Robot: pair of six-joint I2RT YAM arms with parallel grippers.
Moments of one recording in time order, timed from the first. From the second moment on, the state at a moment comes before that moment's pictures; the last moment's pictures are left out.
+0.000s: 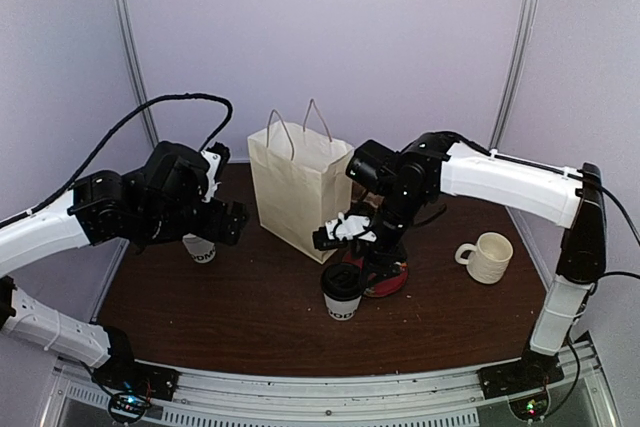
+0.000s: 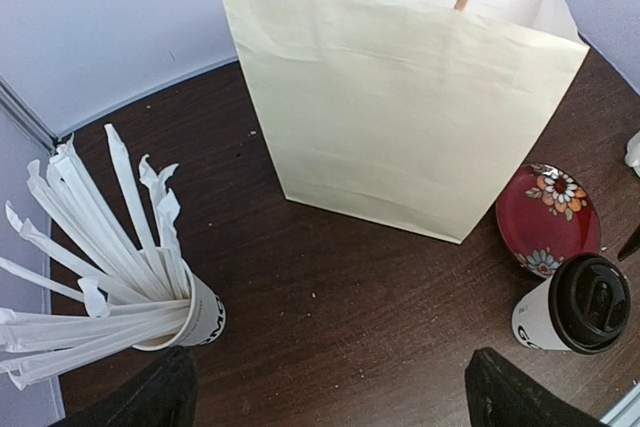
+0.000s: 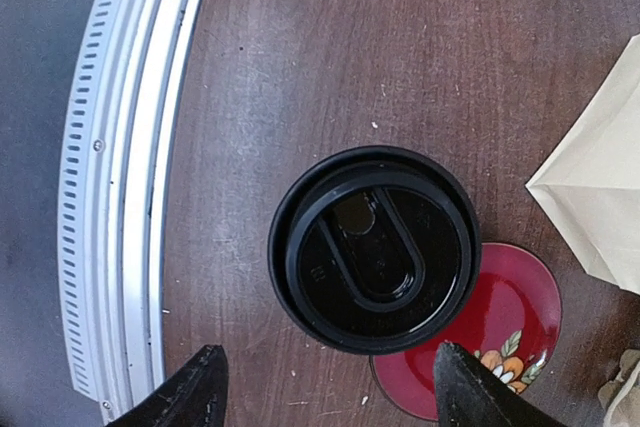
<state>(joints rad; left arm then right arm) -0.99 1.15 1.14 -0.72 -0.52 -0.39 0.90 1.78 1.65 -1.17 -0.34 -0.74</state>
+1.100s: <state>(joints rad) -0.99 1.20 1.13 -0.68 -0.38 -0.39 0.94 1.91 1.78 -1.17 -0.28 -0.78</state>
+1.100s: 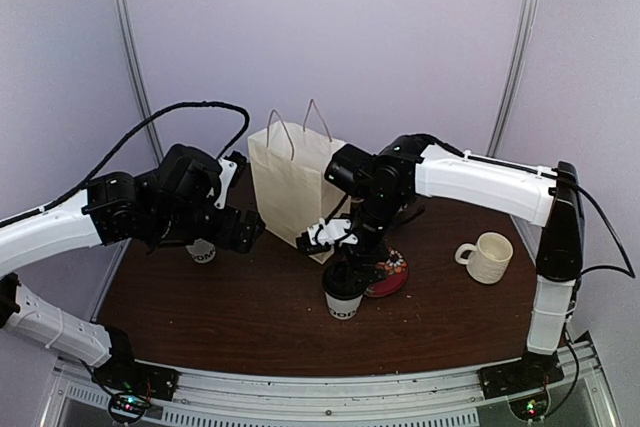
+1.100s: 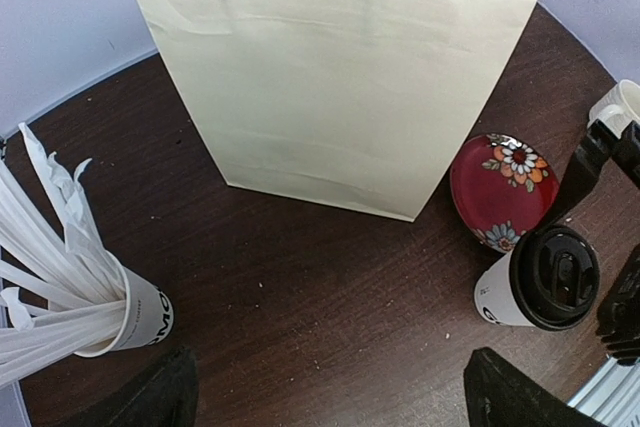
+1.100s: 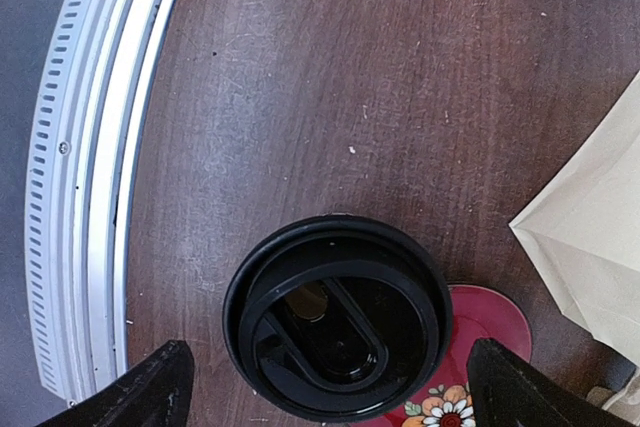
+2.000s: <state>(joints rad) -0.99 1.20 1.12 -0.68 -0.39 -0.39 0.98 1.94 1.74 -1.14 -0.21 -0.80</state>
